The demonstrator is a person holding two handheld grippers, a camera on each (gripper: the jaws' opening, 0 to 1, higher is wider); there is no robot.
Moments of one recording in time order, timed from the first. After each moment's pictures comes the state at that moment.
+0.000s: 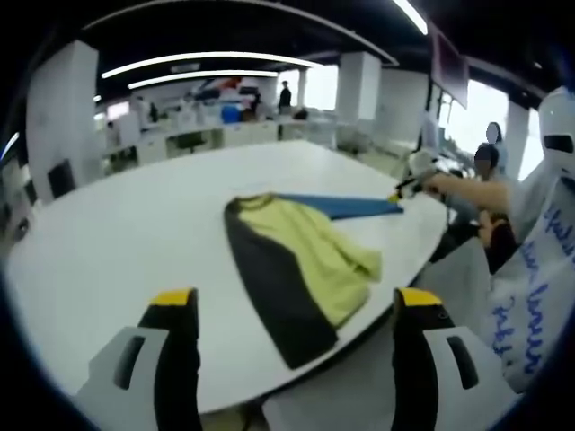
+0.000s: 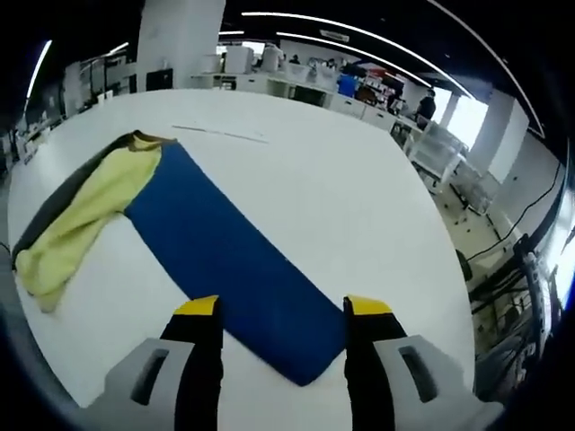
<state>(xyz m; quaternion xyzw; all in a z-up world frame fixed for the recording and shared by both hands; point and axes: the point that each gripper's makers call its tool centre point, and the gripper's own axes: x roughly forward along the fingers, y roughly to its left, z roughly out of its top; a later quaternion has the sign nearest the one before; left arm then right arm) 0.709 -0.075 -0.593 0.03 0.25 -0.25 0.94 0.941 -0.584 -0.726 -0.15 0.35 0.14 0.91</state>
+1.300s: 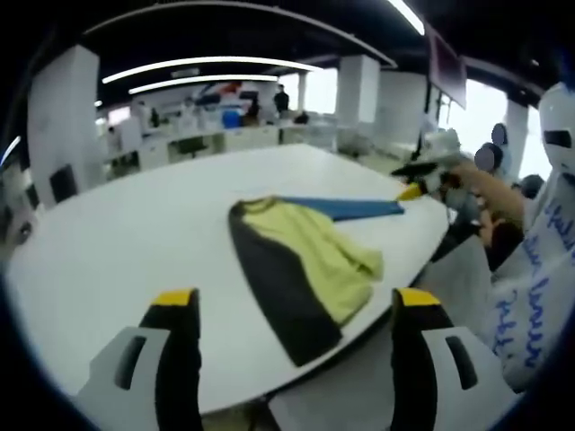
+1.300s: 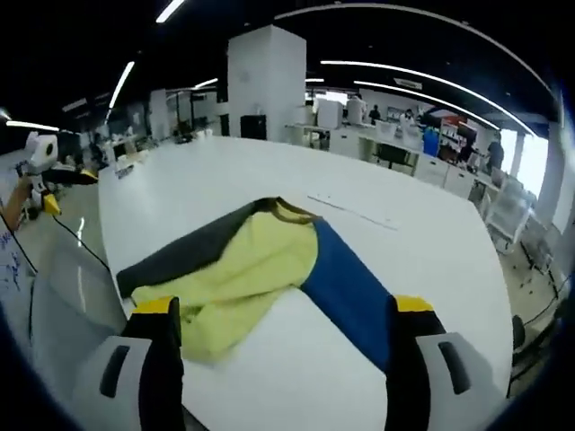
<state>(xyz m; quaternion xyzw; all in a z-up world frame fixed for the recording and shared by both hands) 0.703 -0.066 -0.588 0.03 0.24 -0.24 0.94 0.839 -0.389 -0.613 -0.14 0.23 0.36 0.89</state>
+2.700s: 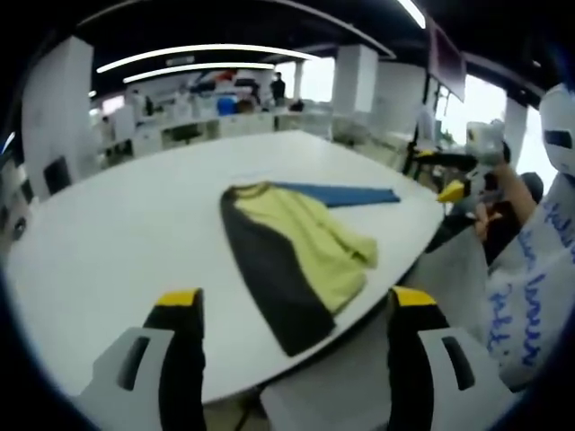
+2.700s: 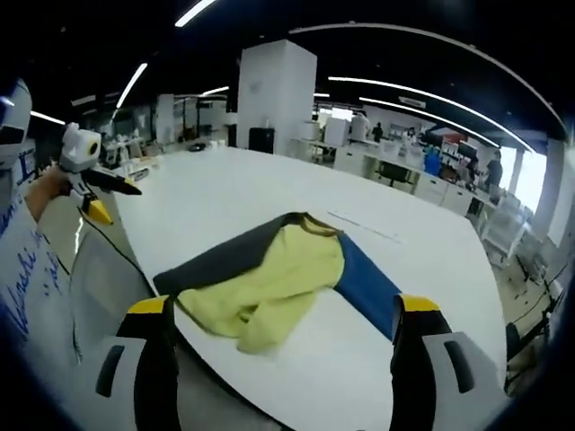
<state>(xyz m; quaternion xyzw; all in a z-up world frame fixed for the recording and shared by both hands) 0.699 -0.072 -0.606 0.03 0.28 -0.25 0.93 0.759 -0.370 -0.588 -0.15 0.21 0.35 0.90</state>
